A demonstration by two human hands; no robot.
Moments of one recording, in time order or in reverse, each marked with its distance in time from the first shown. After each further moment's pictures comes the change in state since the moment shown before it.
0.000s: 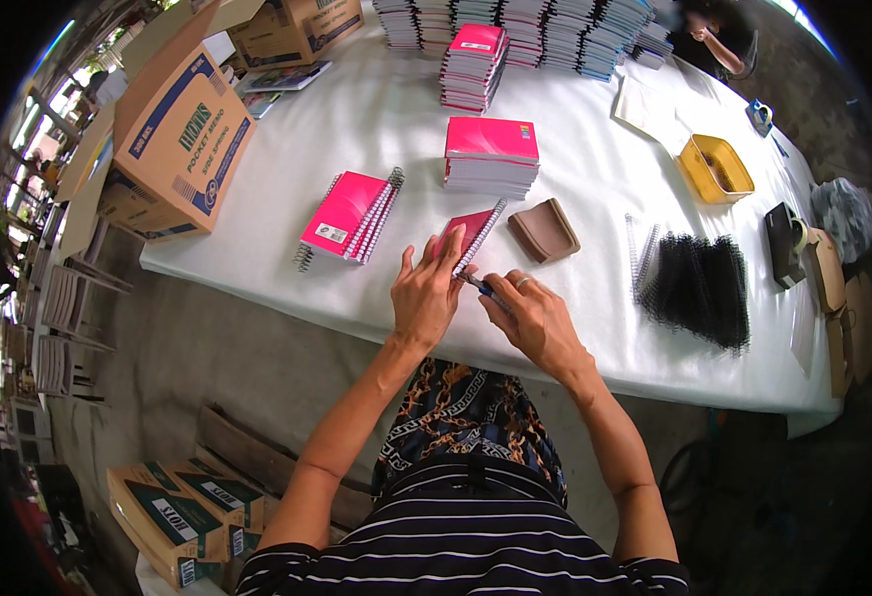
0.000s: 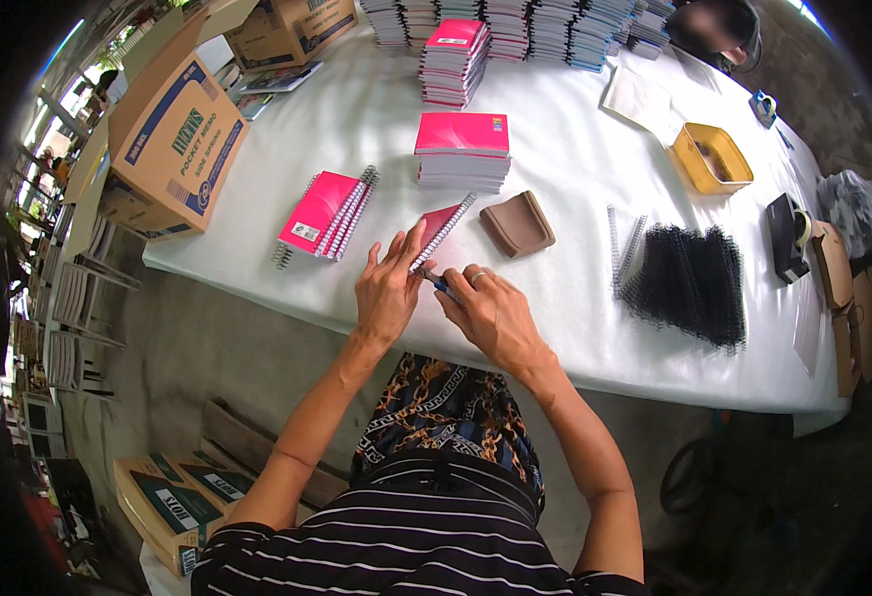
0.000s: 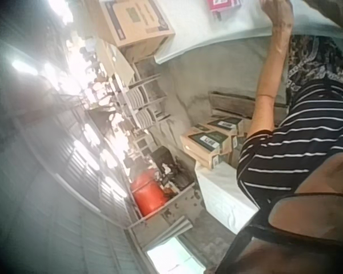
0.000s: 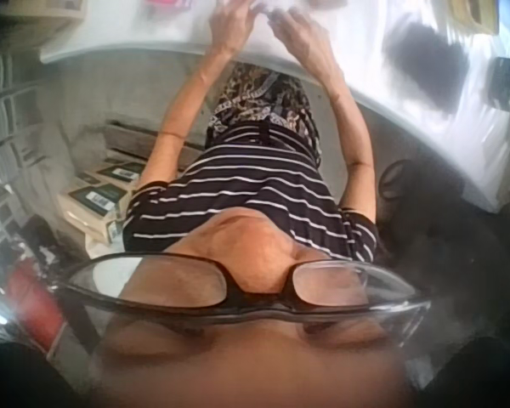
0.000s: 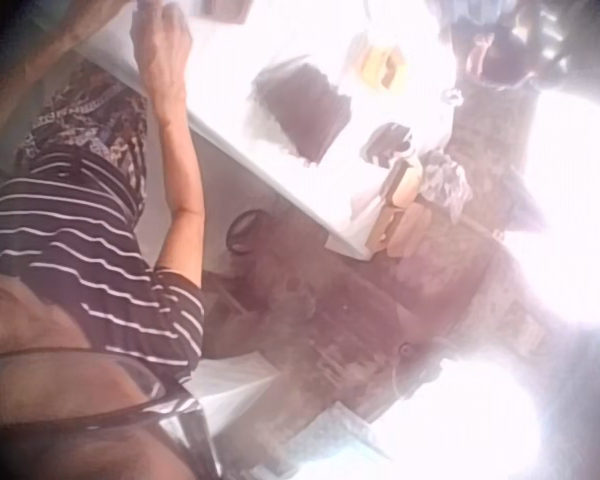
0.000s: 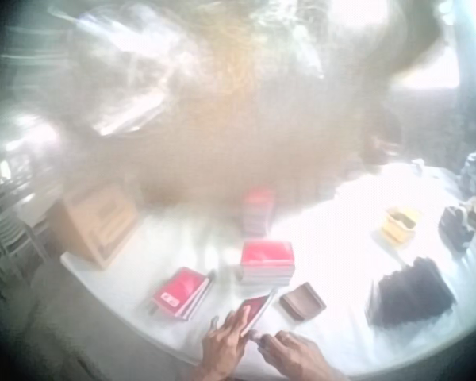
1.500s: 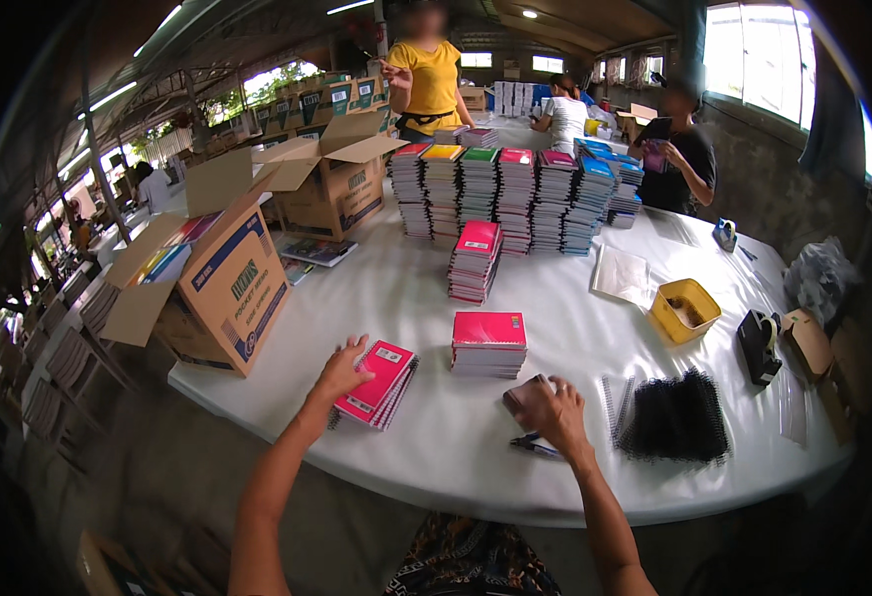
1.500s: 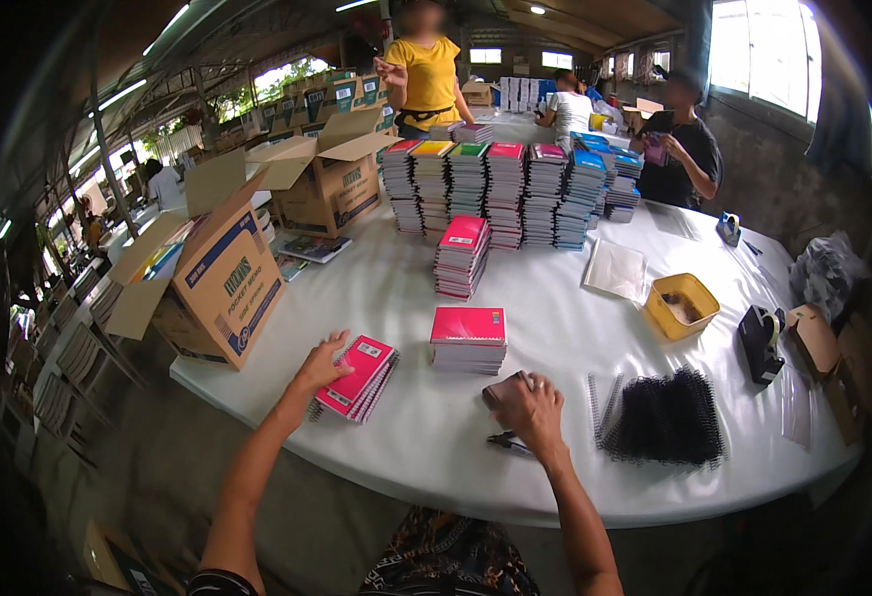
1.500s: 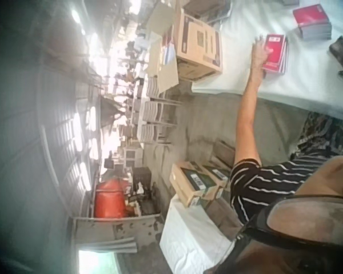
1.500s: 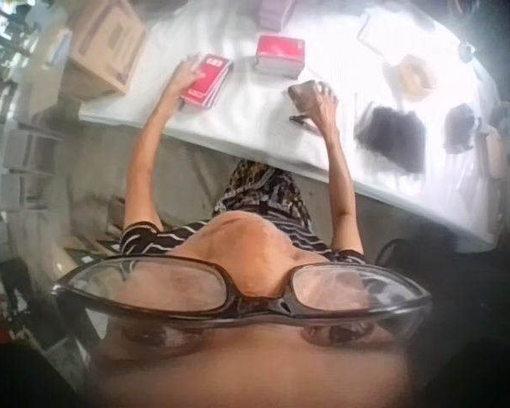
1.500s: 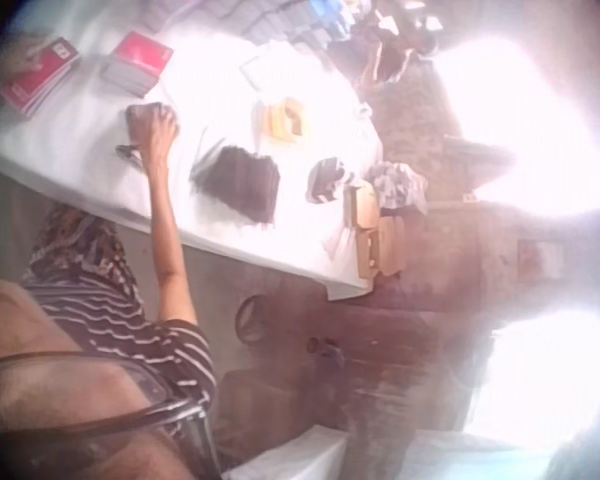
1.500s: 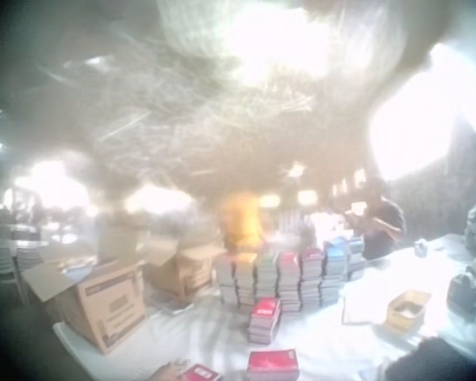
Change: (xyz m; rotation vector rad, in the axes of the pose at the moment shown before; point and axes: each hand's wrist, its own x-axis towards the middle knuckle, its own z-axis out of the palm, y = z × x) left_hand 0.100 -0.197 -0.088 -0.087 -0.422 -0.332; right_hand 0.028 0.095 0.008 -0.237 0.116 0.324
